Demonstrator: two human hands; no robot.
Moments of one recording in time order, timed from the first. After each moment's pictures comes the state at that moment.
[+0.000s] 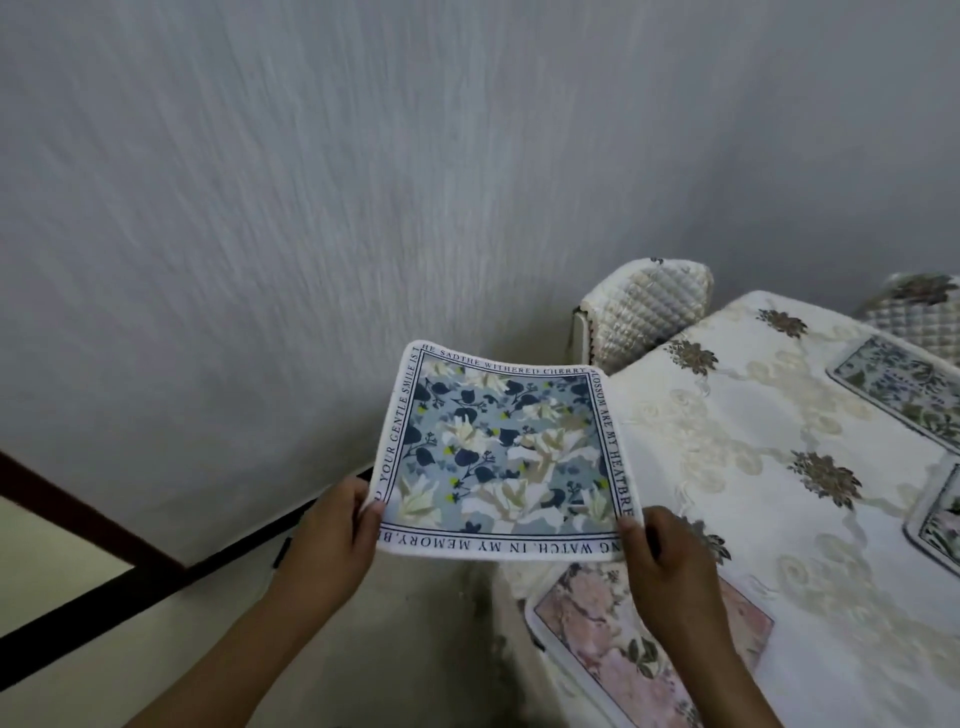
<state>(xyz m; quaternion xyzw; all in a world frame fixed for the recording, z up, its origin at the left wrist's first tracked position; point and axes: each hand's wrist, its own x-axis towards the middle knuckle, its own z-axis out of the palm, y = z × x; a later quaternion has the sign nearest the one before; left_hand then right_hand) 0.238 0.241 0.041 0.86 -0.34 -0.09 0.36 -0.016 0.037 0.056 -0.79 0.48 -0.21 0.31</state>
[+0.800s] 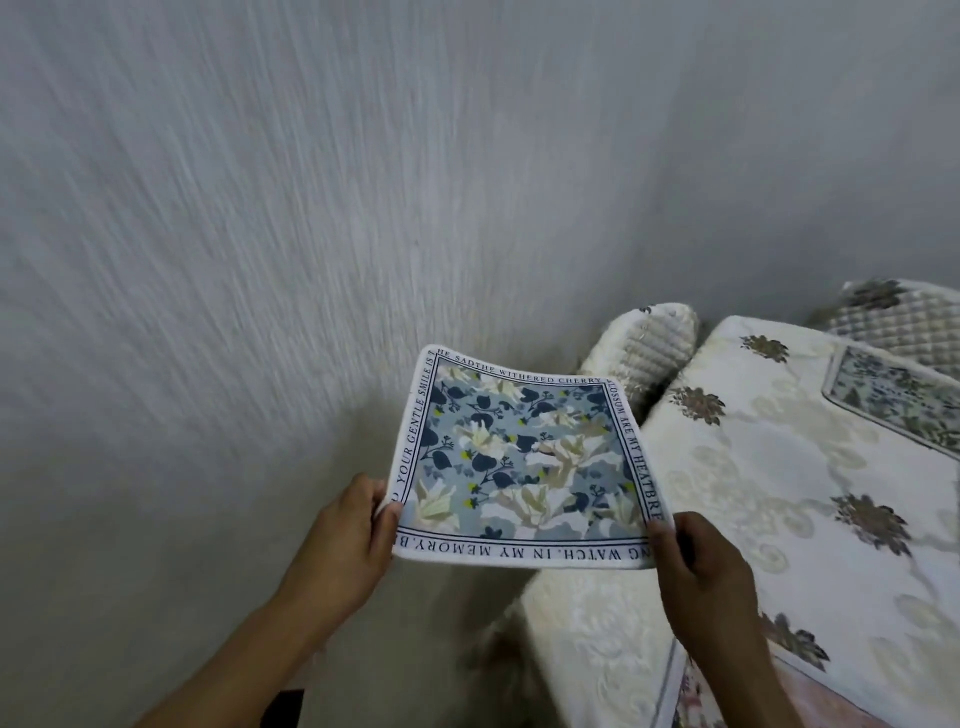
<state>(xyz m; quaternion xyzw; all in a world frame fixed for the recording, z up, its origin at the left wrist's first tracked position) 0.461 0.093 0.081 0.81 -0.48 -0.12 0.32 0.159 -0.049 0.075 -0.71 0.58 -0.30 0.26</state>
